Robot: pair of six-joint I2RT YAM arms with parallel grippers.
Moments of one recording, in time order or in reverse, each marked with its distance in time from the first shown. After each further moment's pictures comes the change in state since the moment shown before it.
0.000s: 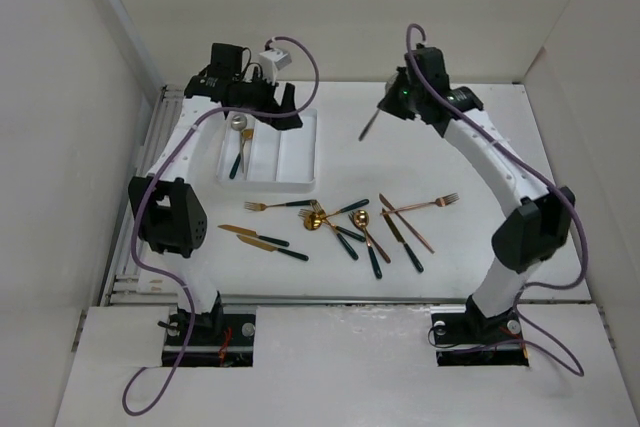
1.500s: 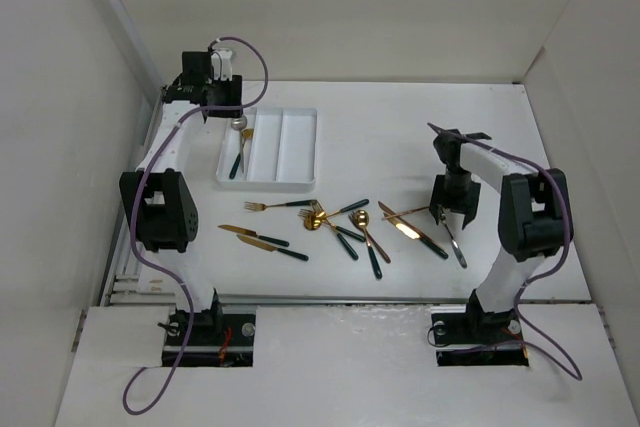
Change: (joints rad) left arm 0.136 0.018 -0.108 0.182 -0.518 -0.185; right arm -0.251 0.069 -0.512 -0.455 0.084 -0.160
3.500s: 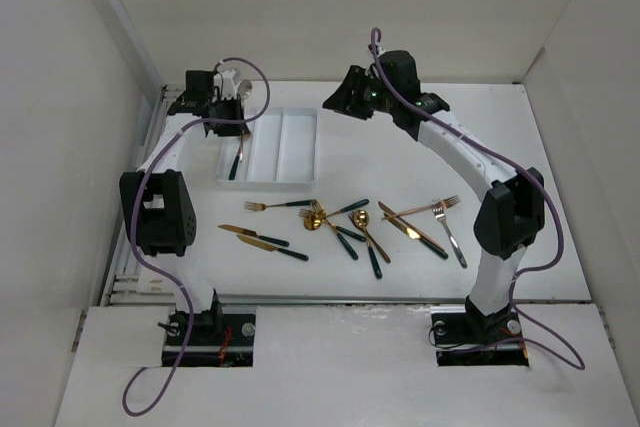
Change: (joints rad) left arm -0.010 -0.034 -0.157 0.045 0.218 -0.100; right arm 0.343 0.109 0.557 0.806 -0.535 0.201
